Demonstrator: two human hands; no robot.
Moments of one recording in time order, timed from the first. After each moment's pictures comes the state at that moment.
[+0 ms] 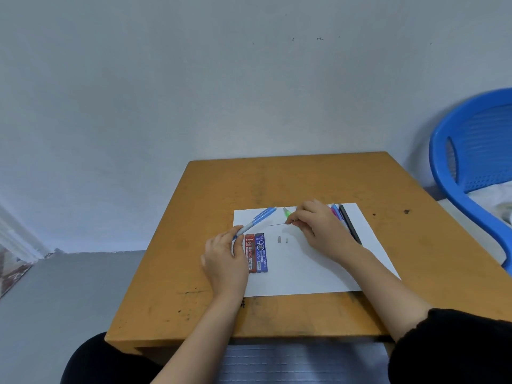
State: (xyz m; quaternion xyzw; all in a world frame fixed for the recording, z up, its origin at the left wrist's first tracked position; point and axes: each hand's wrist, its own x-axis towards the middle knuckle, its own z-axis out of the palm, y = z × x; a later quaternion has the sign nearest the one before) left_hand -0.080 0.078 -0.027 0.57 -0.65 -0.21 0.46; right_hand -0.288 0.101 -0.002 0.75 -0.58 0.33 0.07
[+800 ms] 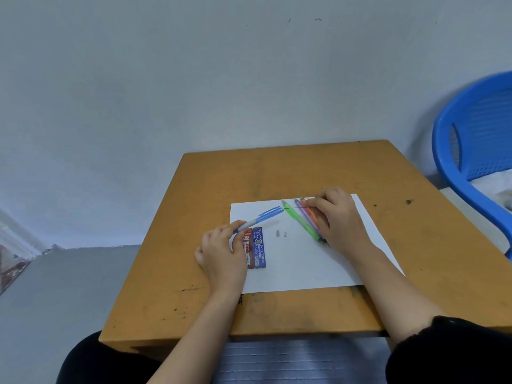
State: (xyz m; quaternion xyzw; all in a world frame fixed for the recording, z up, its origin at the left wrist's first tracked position) left_hand -0.081 0.080 -0.021 0.59 -0.67 -0.20 0.40; right_hand -0.305 0.113 -0.009 0.67 -0.60 0.40 0.17
